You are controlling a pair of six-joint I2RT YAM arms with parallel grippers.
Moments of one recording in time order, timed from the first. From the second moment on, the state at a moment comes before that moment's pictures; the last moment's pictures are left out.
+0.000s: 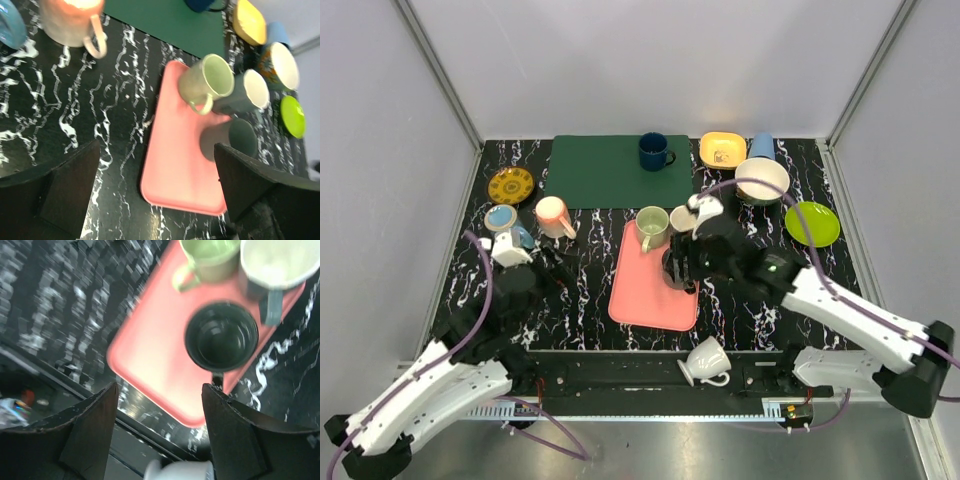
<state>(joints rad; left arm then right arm) -0.79 0.44 0.64 -0.63 -0.54 -0.86 0.91 1.14 1.01 -0.58 0.17 0.52</state>
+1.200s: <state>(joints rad) -0.26 1.76 1.19 -0.52 -0.42 -0.89 0.91 0.93 1.12 -0.57 0.24 0.48</state>
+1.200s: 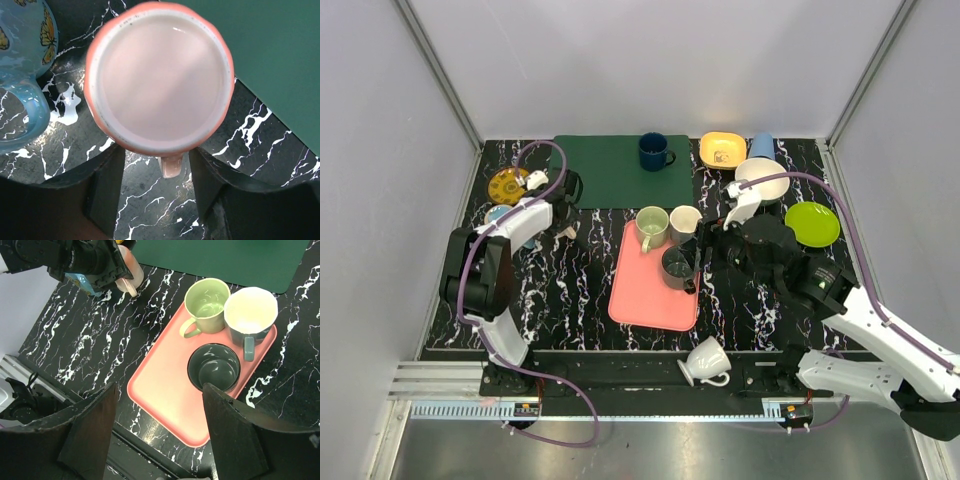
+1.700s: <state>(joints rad) -0.24 1.76 1.20 -0.49 -0.42 -0.88 0.91 0.93 1.08 -0.56 0.25 0.48</state>
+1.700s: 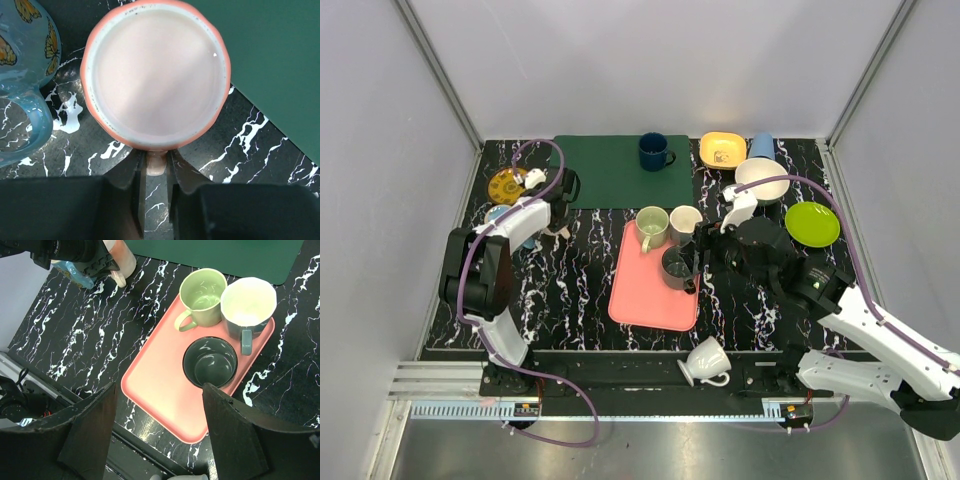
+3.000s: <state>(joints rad) -0.38 0.68 0.64 0.15 0.37 -1.09 0.91 1.05 0.92 0.19 -0.35 0.85</state>
